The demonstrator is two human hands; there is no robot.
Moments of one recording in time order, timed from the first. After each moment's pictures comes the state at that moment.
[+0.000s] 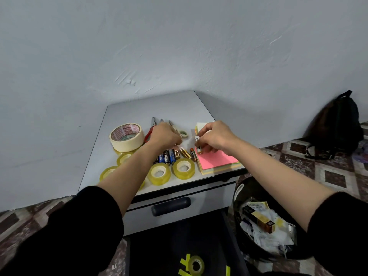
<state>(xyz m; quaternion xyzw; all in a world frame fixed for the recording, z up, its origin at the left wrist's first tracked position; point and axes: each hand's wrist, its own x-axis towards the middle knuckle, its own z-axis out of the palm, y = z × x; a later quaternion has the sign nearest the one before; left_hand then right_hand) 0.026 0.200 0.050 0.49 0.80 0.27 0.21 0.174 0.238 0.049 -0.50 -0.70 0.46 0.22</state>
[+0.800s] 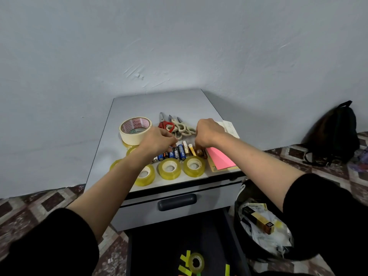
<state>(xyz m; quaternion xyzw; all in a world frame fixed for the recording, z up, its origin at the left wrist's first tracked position) -0.005 0.155 0.045 0.45 0.76 0.37 0.28 0.124 0.224 0.062 -0.51 -0.85 0.15 0.05</state>
